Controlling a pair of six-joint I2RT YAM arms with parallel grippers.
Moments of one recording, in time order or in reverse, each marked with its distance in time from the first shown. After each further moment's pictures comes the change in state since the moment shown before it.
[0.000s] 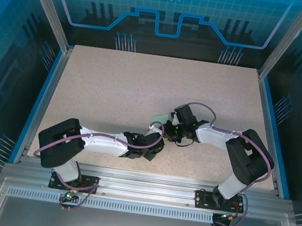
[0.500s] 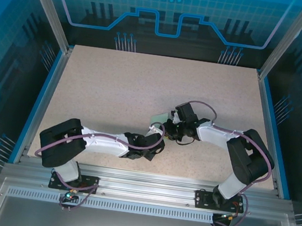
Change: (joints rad) left arm -0.005 0.015 0.001 0.010 -0.036 0.004; right arm -0.018 0.000 0.026 -0.038 -0.026 -0.029
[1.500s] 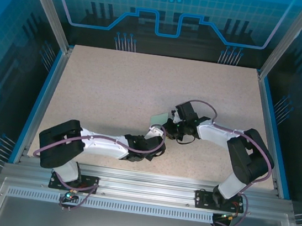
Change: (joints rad) left arm -0.038 -0.010 0.001 -0.006 -0.111 0.002; right arm -0.007 0.006 0.034 -0.051 0.000 -0.020
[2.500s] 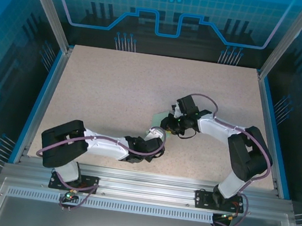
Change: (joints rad) left arm 0.003 0.016 -0.036 0.063 0.001 0.030; right arm -0.039 0.037 0.111 -0.123 0.007 -0.116
